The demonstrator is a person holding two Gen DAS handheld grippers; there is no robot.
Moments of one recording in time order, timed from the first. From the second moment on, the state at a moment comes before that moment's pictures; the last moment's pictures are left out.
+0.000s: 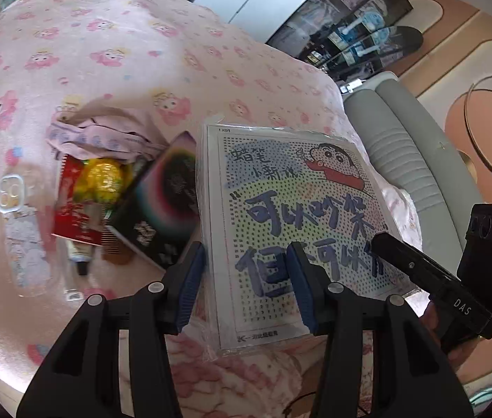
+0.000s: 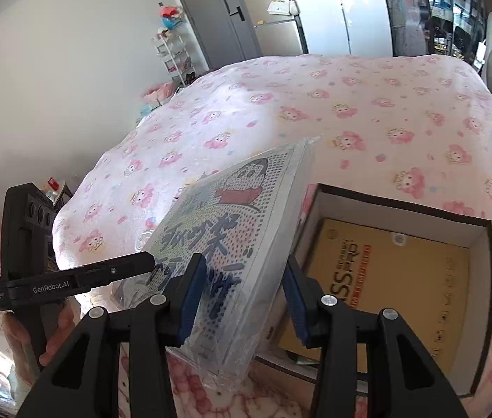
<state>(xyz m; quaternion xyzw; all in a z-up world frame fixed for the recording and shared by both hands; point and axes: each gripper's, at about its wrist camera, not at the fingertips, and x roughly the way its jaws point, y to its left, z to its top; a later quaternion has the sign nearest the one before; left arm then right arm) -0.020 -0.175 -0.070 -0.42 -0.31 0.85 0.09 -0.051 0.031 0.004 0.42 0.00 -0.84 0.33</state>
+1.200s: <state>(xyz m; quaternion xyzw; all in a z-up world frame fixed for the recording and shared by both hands) -0.128 0.017 -0.174 -0.61 -0.17 0.77 0.07 -0.120 0.204 -0.127 0.50 -0.03 -0.83 0.22</state>
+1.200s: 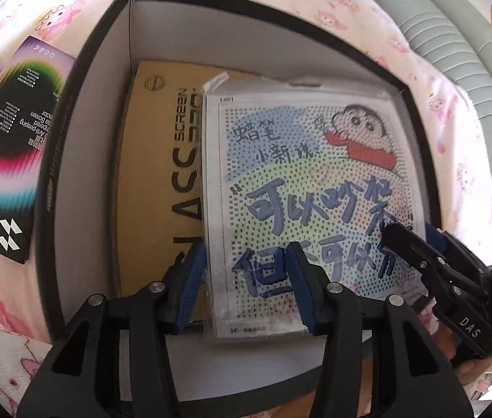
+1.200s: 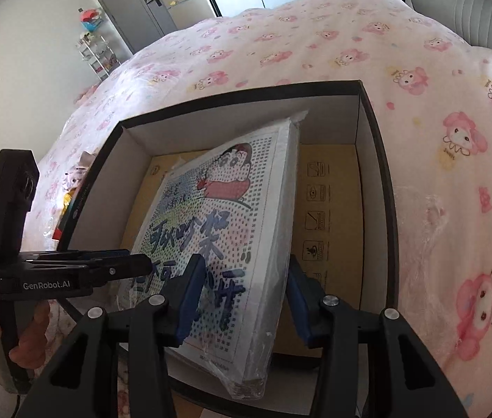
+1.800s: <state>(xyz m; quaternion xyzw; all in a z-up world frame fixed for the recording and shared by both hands) -0.145 0.001 -0.179 -0.63 -0.17 0.76 0.03 -0.131 0.190 -0.129 0.53 0.03 -0.83 0.20</state>
